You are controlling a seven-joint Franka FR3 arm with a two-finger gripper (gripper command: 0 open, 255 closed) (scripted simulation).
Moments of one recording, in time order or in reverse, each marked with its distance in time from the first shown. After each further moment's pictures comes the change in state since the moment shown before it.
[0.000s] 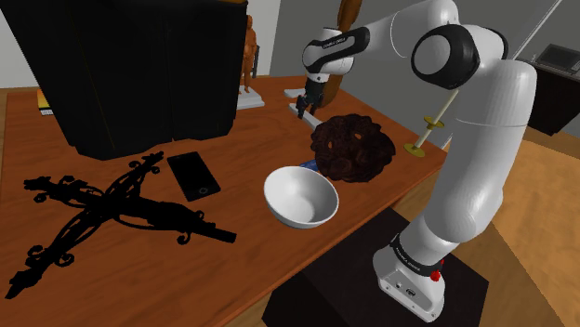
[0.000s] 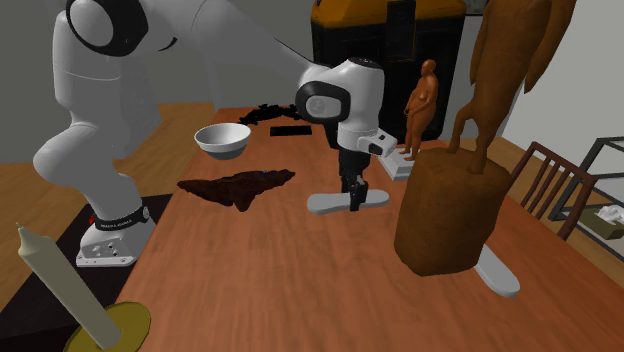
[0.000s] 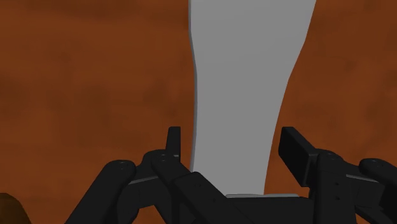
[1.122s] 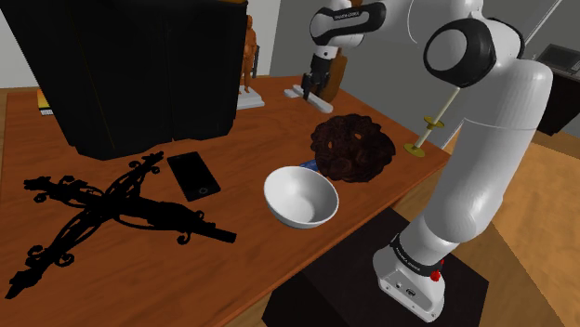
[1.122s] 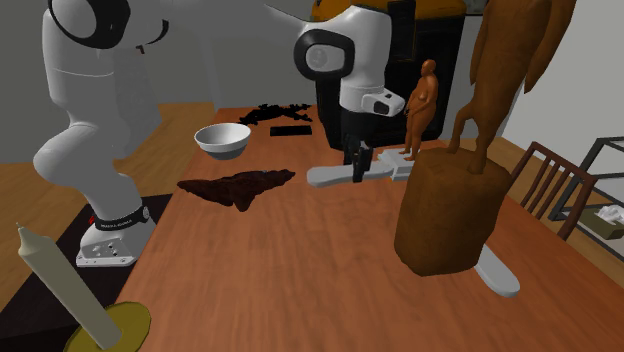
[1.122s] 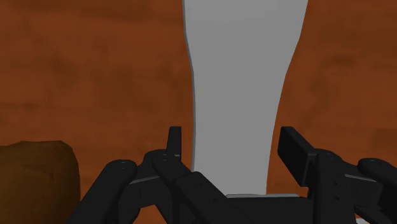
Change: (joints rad) arm 0.003 -0.074 -0.008 0.124 -0.020 -0.196 0.016
